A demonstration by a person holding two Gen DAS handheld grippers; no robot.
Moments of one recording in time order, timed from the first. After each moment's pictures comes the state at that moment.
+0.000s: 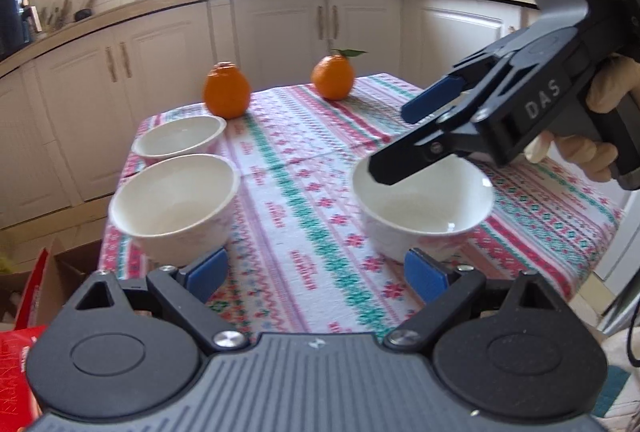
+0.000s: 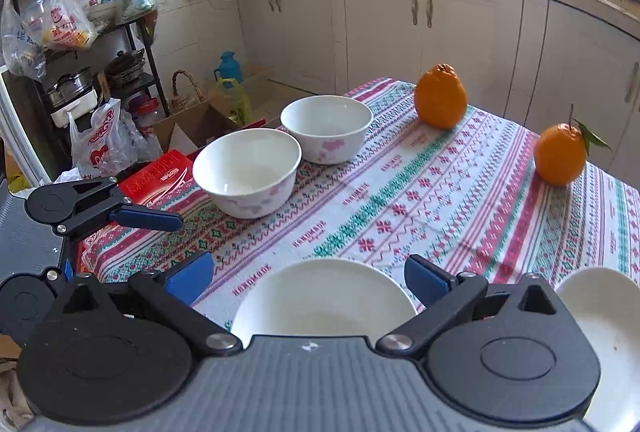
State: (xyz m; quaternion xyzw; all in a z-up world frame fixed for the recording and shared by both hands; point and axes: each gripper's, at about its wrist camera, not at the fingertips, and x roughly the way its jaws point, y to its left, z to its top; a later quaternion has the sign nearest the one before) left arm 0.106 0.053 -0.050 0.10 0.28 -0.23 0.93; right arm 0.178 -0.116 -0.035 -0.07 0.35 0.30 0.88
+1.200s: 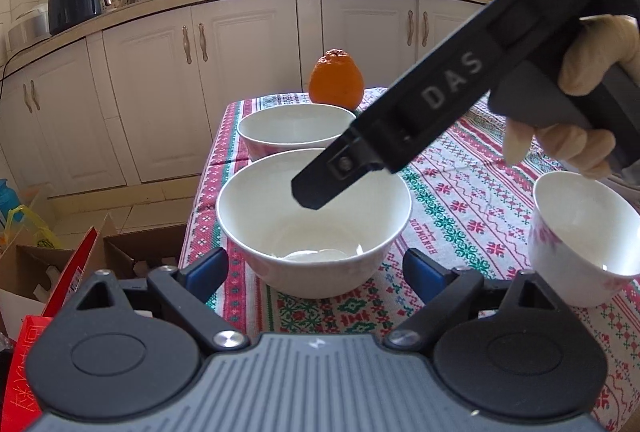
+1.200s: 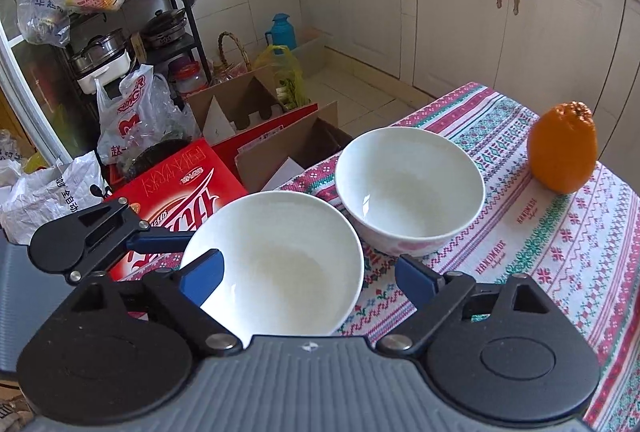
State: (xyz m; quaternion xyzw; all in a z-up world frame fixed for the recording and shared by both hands) left arm 0.176 0.100 -0.074 0.07 0.28 -0.14 0.95; right arm 0.302 -0.003 -0.052 -0.10 0.40 0.39 0.83
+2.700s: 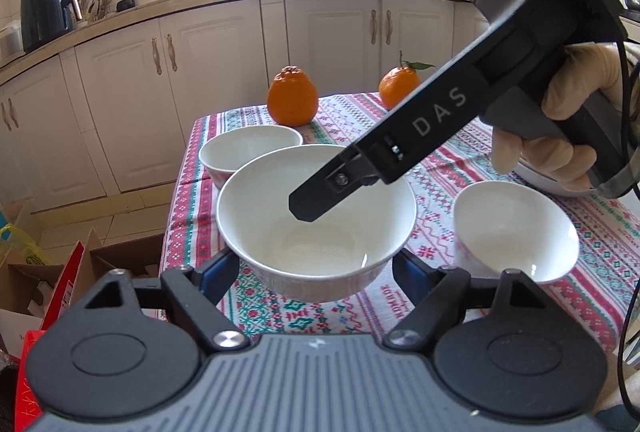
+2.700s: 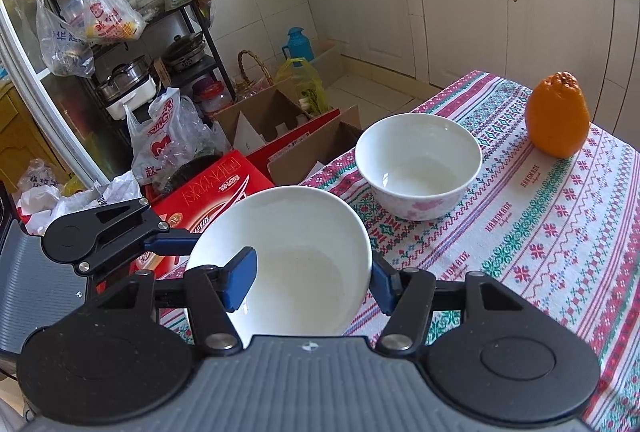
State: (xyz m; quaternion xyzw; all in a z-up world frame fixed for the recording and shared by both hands) left arm 0.149 0.077 -0.034 0.09 0.29 -0.18 0.94; right arm 0.268 -0.048 -0.032 -0.04 0.40 0.41 0.82
